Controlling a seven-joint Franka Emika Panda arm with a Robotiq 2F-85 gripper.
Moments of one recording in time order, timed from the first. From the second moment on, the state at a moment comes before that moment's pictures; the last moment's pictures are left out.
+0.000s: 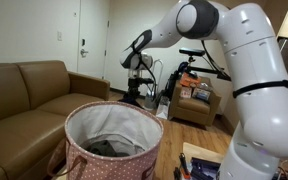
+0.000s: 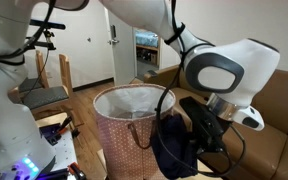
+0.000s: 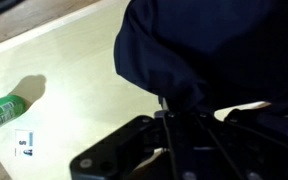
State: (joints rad) arm -0.40 0.57 -0.29 -1.74 0.22 2.08 -0.45
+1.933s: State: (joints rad) arm -0.56 0.98 -0.14 -1.43 0.16 2.10 -0.48
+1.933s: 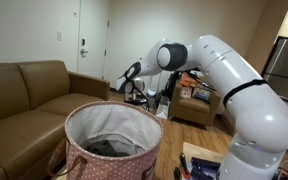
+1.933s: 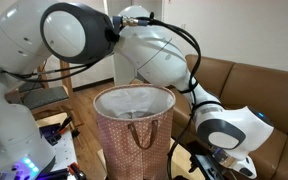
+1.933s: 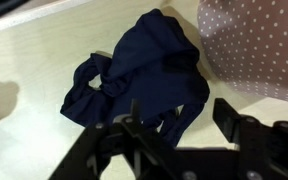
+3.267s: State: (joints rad) arm -0.53 0.47 -0.11 -1.76 0.16 2.22 -0.54
